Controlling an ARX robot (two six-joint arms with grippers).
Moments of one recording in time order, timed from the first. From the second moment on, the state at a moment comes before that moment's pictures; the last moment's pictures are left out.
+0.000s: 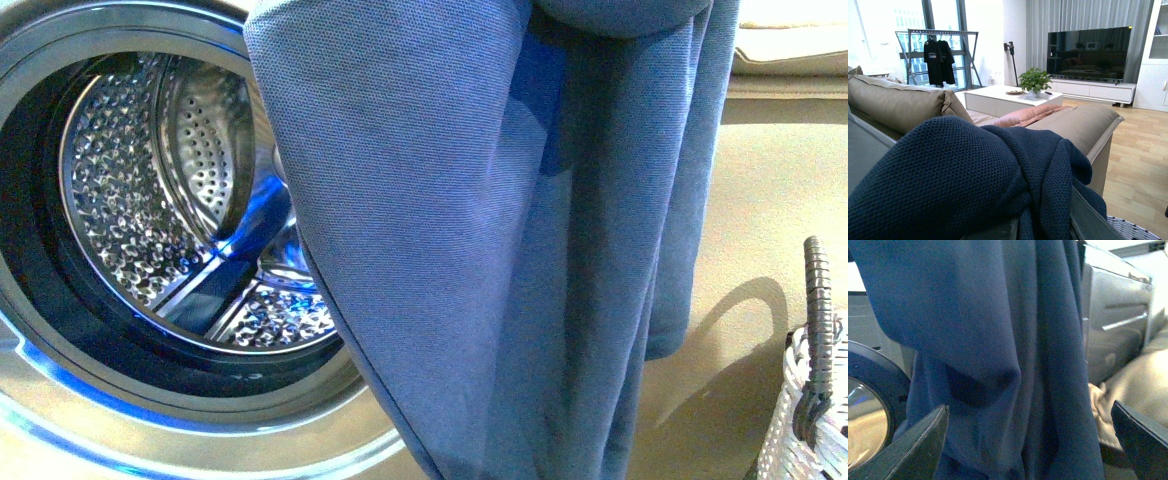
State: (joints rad) left arm -0.57 1.53 2.04 -0.18 0.29 0.05; right arm 0.01 1.02 0.65 0.73 -0.74 0.24
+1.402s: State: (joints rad) left arm -0.57 1.53 2.04 -0.18 0.28 0.05; right arm 0.37 1.46 1.07 0.89 -0.61 0.29
